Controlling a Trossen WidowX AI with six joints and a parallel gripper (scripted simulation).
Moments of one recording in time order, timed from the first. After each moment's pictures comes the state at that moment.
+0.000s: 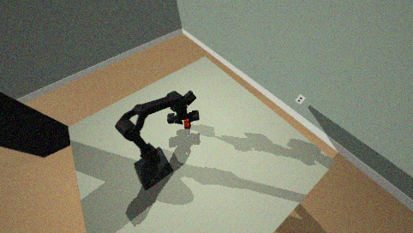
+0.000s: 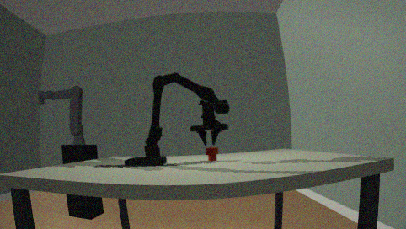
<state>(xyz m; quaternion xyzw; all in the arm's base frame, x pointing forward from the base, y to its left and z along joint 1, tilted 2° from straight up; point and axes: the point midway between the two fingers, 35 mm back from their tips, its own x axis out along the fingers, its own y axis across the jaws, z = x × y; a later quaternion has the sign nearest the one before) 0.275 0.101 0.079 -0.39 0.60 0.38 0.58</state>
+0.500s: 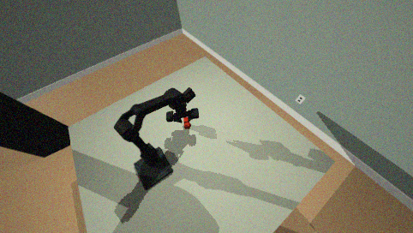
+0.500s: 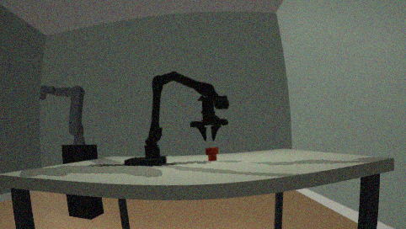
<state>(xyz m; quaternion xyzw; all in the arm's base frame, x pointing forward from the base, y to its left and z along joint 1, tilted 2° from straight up) 0.276 0.102 0.101 -0.39 0.60 0.38 0.58</state>
